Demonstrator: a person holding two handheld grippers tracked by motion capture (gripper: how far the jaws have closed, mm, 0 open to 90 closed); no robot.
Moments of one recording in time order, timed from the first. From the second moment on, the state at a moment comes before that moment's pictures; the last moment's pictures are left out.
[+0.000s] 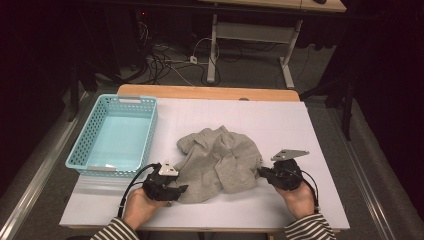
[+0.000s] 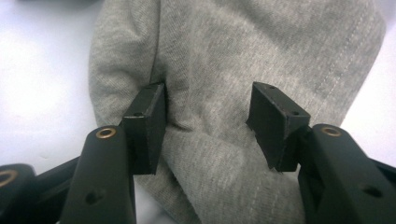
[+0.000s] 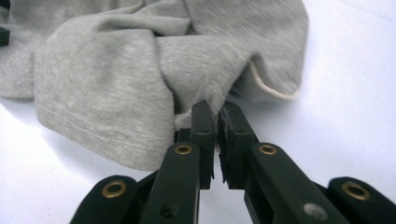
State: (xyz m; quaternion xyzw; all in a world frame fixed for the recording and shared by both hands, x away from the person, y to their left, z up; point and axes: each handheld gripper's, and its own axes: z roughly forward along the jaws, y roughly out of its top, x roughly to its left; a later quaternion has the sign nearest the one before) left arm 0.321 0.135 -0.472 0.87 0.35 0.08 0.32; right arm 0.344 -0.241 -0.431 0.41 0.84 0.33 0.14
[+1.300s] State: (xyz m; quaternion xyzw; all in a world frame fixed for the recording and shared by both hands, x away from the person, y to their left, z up) left arm 0.329 0.061 -0.465 0.89 0.31 0.04 0.33; right arm 0.360 -0.199 -0.452 0.37 0.87 0.31 0.09
